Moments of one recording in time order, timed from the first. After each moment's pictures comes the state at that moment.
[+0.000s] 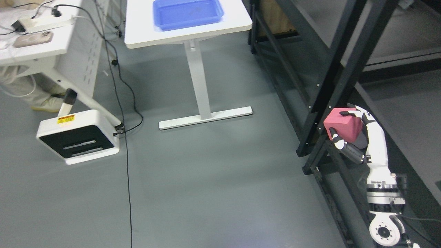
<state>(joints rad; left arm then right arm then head) 0.00 0.00 -0.08 0.00 0.13 0.01 0.18 0.11 -0.05 -0.14 -1.60 0.56 -0.46 -0.15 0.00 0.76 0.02</state>
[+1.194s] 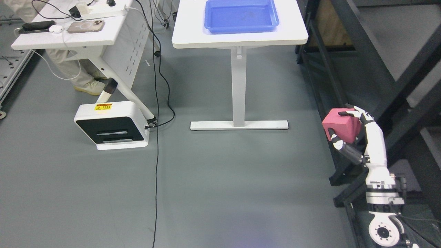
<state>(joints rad) 0.00 0.00 -0.08 0.00 0.13 0.01 0.18 0.11 -0.04 -0.14 -1.60 0.56 -0.46 -0.15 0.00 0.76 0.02</state>
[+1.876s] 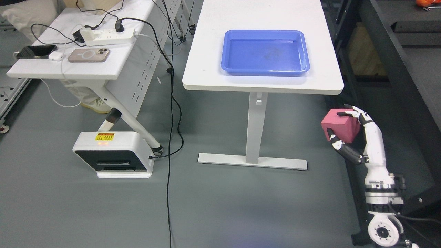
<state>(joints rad) 0.00 0.00 -0.08 0.00 0.13 0.01 0.18 0.11 -0.04 -0.14 -1.60 0.56 -0.46 -0.15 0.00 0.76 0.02</state>
